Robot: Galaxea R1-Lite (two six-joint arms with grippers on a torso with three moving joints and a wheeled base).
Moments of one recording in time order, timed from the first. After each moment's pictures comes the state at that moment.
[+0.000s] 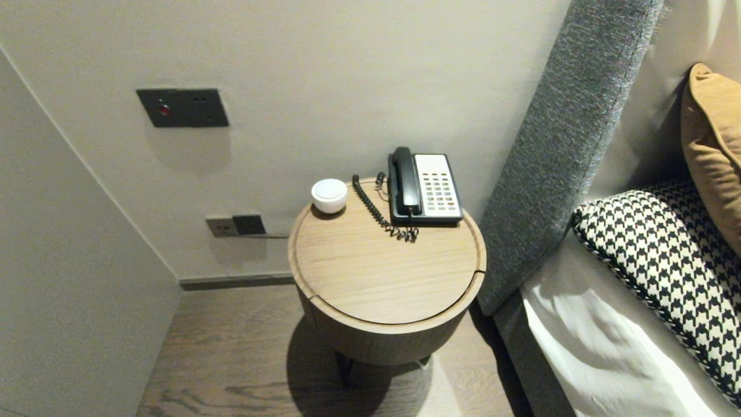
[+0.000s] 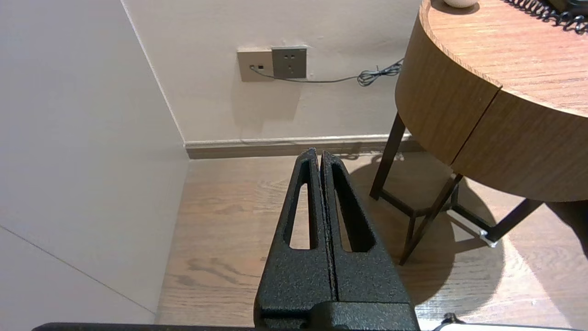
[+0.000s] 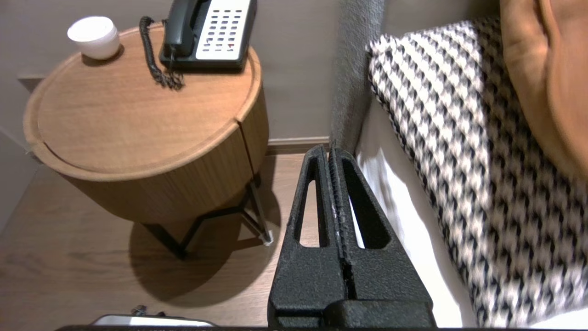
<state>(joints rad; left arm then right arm) 0.00 0.00 0.00 -0.02 0.01 0.02 0.01 0.37 -0.52 0.11 0.05 0.02</state>
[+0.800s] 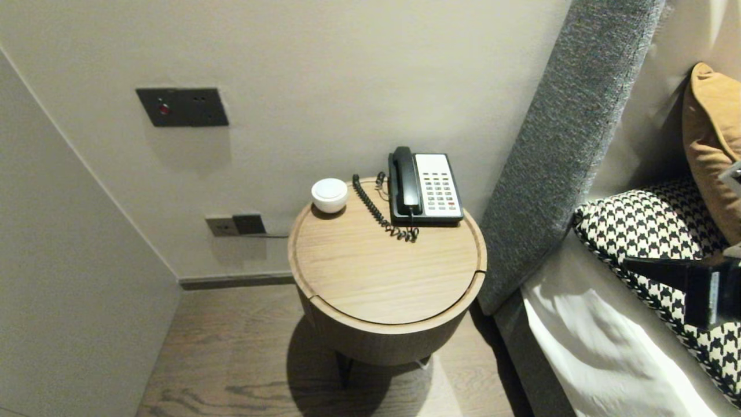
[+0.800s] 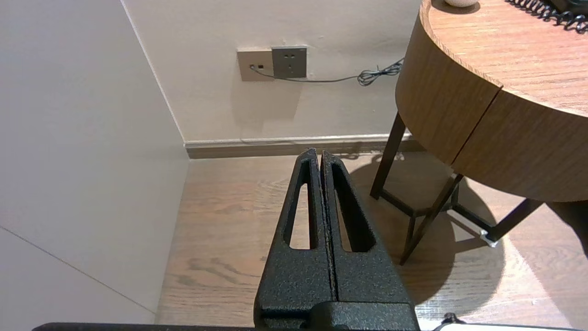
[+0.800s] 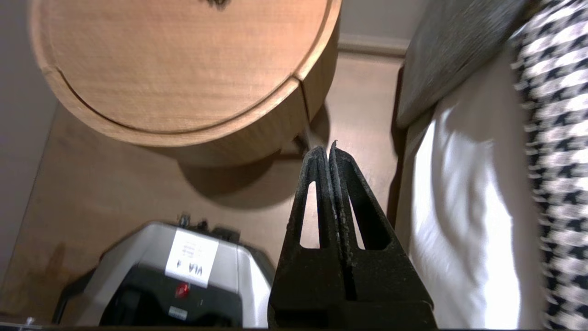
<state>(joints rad) 0.00 0.00 0.00 -0.02 0.01 0.02 0.23 1.10 -0.84 0.12 0.06 0.02</state>
